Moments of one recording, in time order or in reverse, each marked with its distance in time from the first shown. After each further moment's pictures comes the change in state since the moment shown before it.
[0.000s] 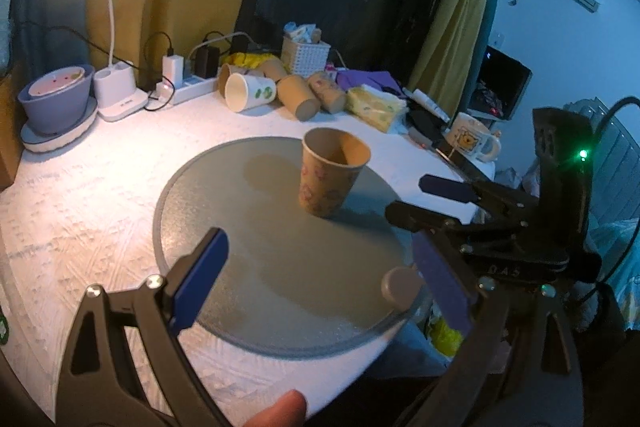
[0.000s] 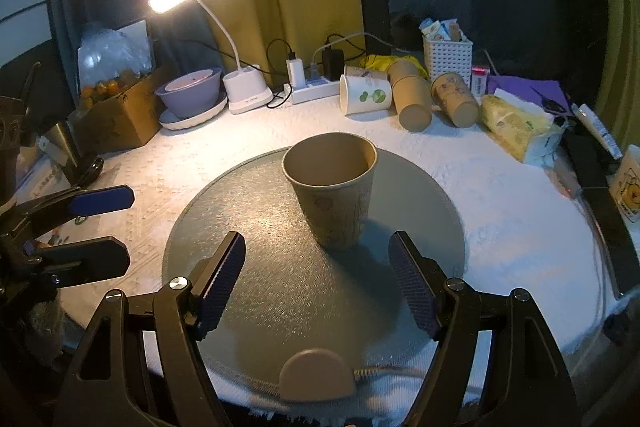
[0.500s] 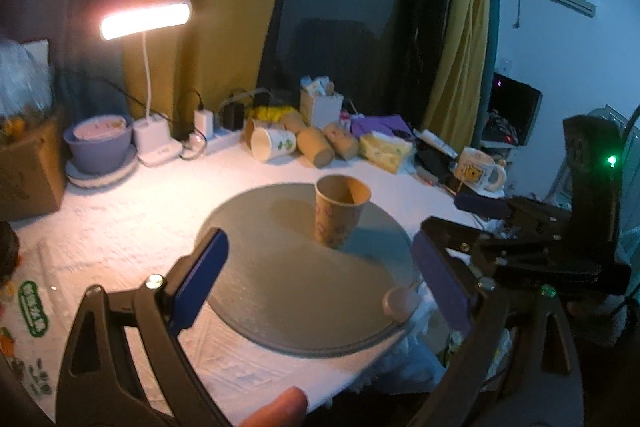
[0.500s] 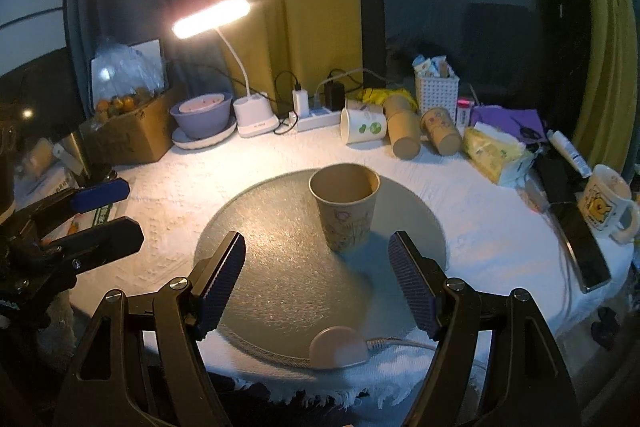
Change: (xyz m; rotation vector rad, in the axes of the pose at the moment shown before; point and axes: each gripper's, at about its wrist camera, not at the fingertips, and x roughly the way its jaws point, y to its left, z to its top) left arm -0.064 -0.019 -0.004 0.045 -0.181 0.099; right arm -0.065 0.031 0.002 -0.023 -0.095 -0.054
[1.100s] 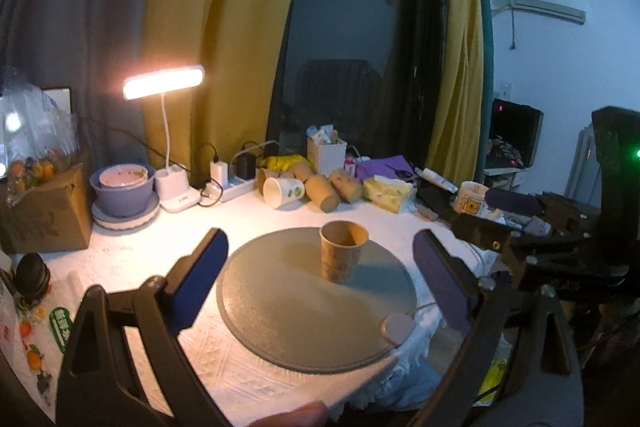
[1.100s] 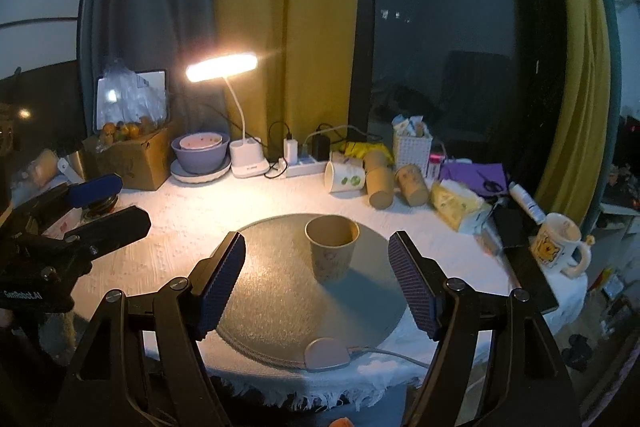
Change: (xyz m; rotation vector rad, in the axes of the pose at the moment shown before) left arm -0.050 -0.013 0.016 0.044 -0.150 0.044; right arm -0.067 0.027 0.019 -0.066 -0.138 -0.100
